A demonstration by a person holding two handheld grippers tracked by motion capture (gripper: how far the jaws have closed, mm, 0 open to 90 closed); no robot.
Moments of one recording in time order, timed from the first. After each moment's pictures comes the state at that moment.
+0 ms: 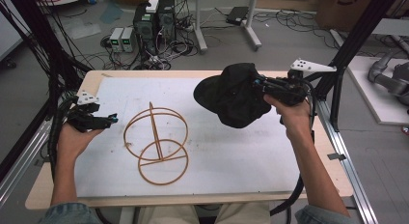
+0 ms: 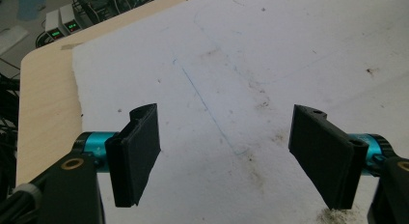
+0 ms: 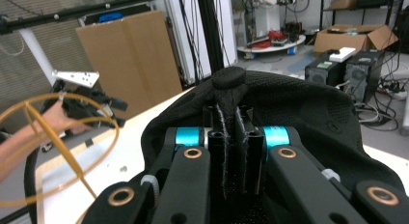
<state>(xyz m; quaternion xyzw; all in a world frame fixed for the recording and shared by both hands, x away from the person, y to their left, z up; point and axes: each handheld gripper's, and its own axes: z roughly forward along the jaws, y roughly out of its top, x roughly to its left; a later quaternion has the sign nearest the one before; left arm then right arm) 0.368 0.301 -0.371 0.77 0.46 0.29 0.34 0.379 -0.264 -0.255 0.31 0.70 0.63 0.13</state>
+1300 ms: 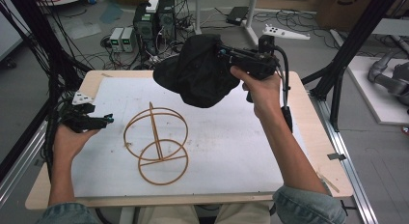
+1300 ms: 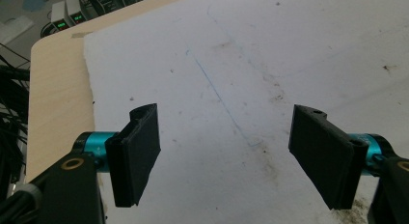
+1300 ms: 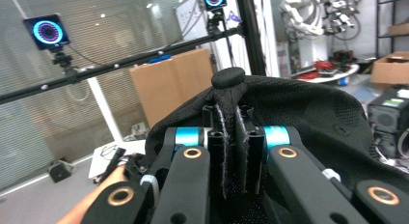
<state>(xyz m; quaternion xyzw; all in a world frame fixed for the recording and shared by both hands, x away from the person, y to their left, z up) 0.368 0.313 -0.374 0.75 0.48 0.29 0.34 0.388 -0.177 -0.189 0.26 0.67 0.69 0.07</state>
